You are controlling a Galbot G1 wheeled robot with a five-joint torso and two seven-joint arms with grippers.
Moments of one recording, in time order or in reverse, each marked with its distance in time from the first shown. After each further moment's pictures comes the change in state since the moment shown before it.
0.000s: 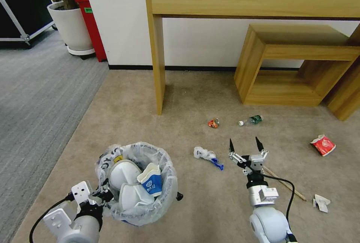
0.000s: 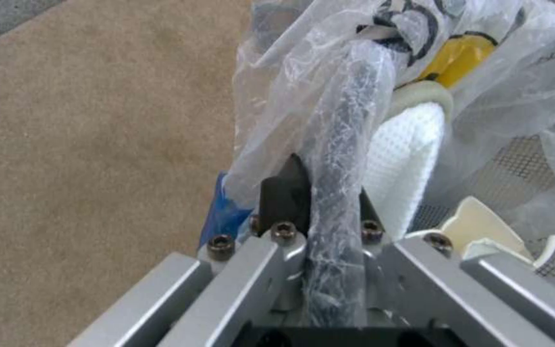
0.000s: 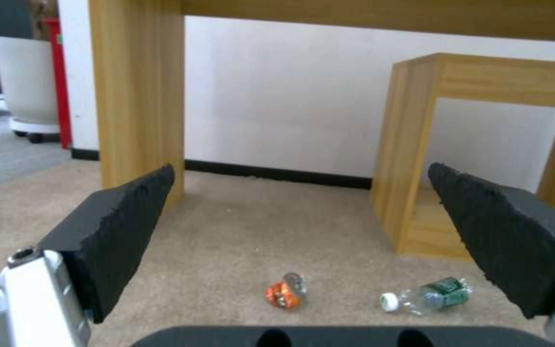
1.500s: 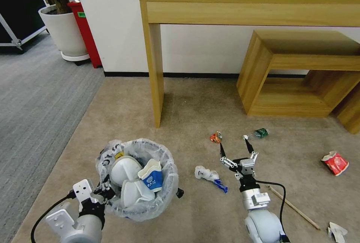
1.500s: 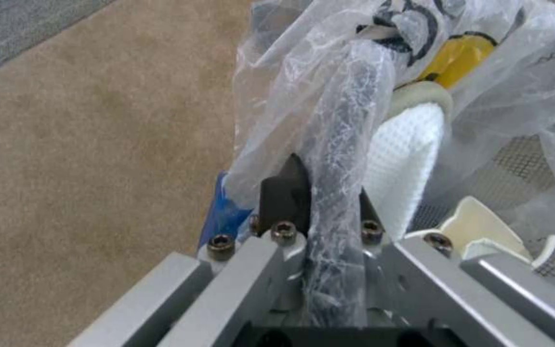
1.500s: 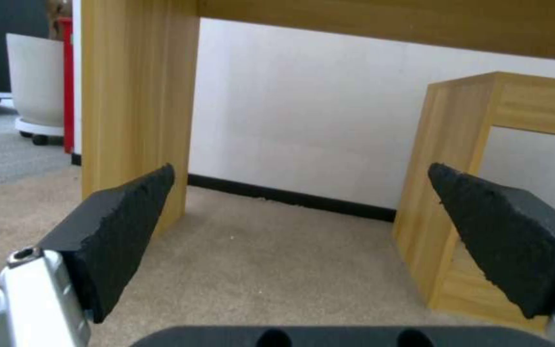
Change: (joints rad) left arm -0.005 -0.021 0.025 0.001 0.090 -0.028 0.047; right arm 0.015 0.021 -0.006 -0.069 -0.064 0.104 -0.071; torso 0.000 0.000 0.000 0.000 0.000
